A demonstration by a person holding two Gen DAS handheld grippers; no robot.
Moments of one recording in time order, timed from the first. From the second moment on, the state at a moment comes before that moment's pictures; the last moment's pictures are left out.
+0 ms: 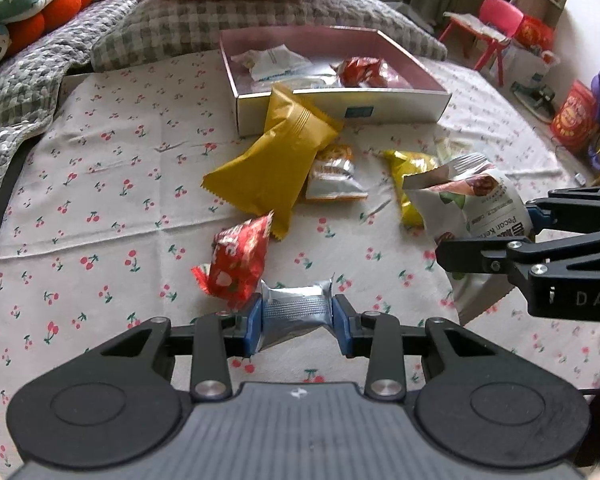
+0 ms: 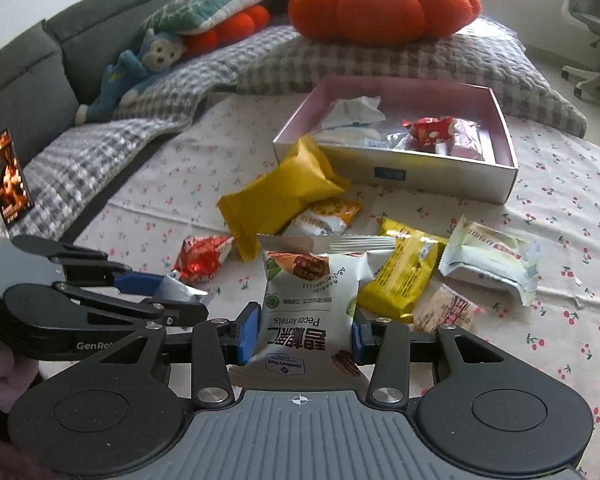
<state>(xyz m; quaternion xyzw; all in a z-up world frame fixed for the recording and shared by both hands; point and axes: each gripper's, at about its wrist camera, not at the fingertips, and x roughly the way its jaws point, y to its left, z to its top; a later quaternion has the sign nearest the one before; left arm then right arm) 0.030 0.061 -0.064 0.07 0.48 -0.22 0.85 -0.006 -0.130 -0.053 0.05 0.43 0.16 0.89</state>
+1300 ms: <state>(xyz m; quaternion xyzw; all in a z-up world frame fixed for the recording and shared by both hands) 0.139 -0.017 -0.026 -0.02 0.37 -0.15 0.91 0.094 -0.237 -0.014 0.24 0.35 0.00 0.91</state>
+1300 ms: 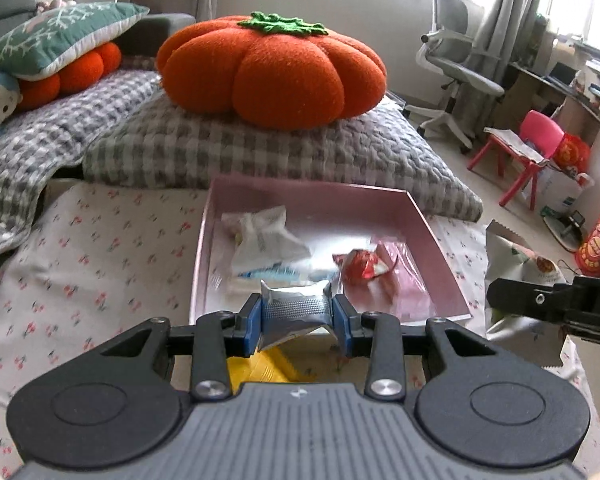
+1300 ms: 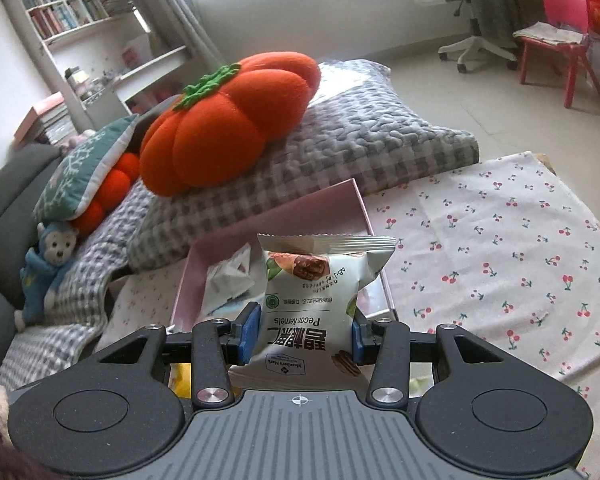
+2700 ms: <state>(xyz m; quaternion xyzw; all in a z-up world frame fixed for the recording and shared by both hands) 0.175 -0.044 -0.070 0.00 0.41 -0.11 0.91 0.191 -0.245 -0.052 0.21 0.36 0.01 0.91</state>
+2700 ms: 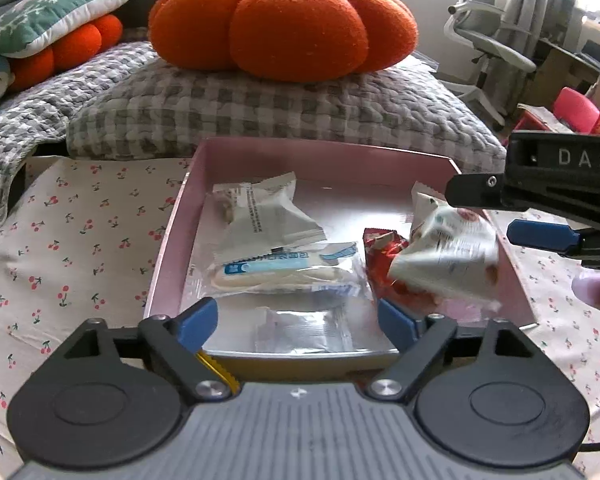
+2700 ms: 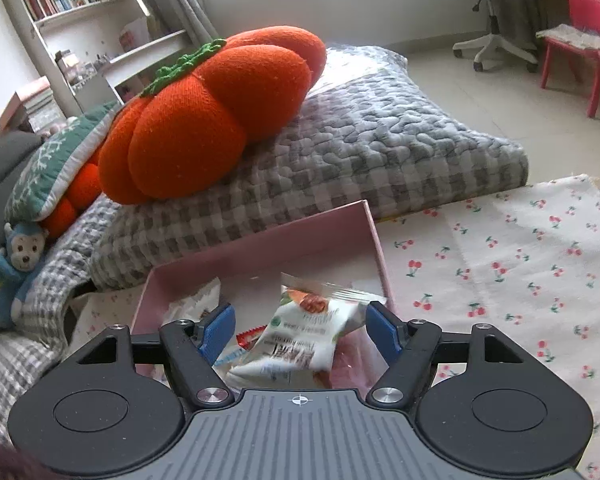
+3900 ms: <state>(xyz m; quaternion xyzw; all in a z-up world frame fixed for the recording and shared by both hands) 0.111 0.012 -0.043 0.00 0.46 -0.14 0.88 0.073 -0.225 -0.017 0.15 0.43 0.01 0.89</state>
